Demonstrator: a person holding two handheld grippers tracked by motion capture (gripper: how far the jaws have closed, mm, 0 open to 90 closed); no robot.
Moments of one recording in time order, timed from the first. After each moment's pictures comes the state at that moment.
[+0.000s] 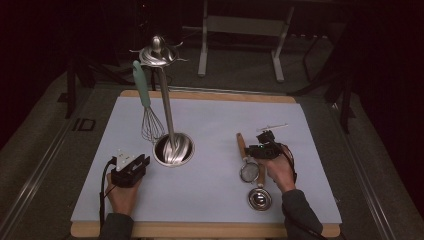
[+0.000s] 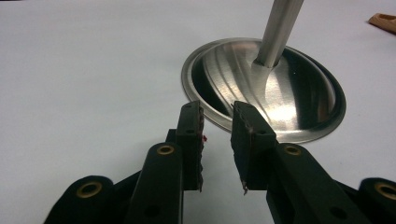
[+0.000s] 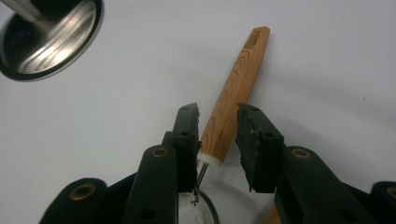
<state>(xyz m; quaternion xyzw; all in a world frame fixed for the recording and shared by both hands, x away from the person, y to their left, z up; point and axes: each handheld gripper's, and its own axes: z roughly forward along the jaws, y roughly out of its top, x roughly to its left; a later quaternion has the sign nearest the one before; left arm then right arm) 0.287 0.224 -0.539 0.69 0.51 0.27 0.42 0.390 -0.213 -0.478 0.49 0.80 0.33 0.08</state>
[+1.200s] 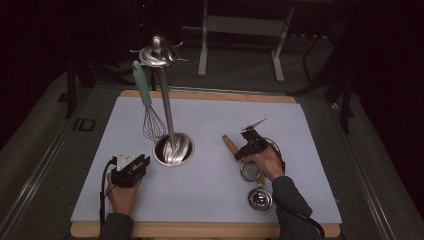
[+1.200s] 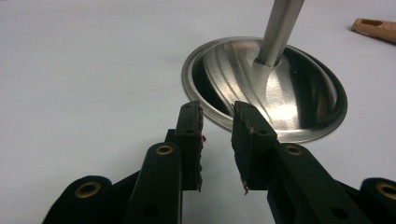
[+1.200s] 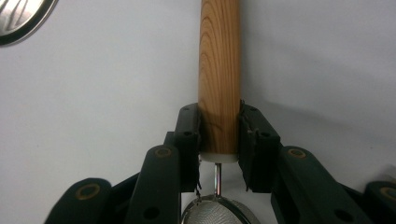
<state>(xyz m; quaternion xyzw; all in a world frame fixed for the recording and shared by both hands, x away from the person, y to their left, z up) 0.288 0.224 -0.539 0.70 0.51 0.27 0.42 0.424 -0.177 -0.497 0.52 0.83 0.20 -0.04</state>
